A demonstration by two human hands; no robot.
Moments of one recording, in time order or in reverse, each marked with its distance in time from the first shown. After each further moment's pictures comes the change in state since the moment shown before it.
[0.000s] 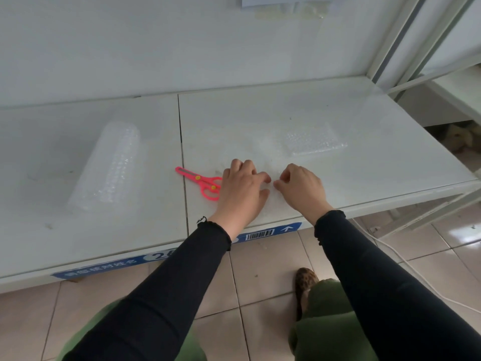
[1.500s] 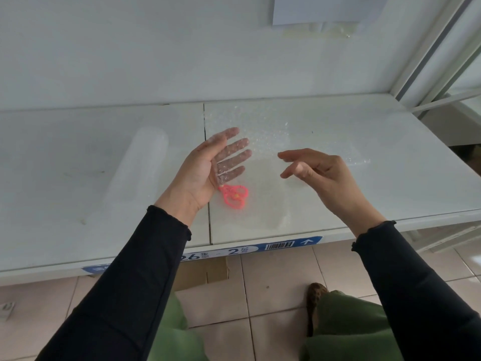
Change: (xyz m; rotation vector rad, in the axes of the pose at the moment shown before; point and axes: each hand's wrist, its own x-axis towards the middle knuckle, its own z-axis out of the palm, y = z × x) left_hand 0.000 -0.063 -0.114 -1.677 0.014 -0.636; right_hand -0.027 -0.039 -0.063 0.739 -0.093 -0.537
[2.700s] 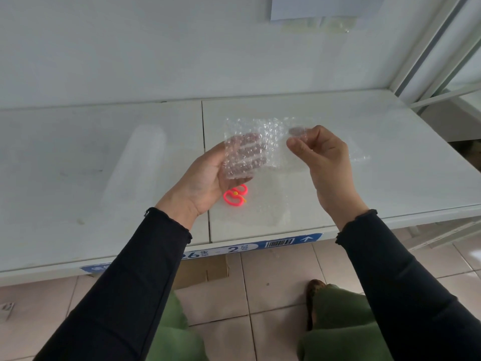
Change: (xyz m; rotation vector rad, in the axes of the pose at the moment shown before) left_hand -0.002 -0.012 -0.003 0.049 -0.219 -0.065; right_hand 0.023 0.004 0.015 0.280 0.355 0.099
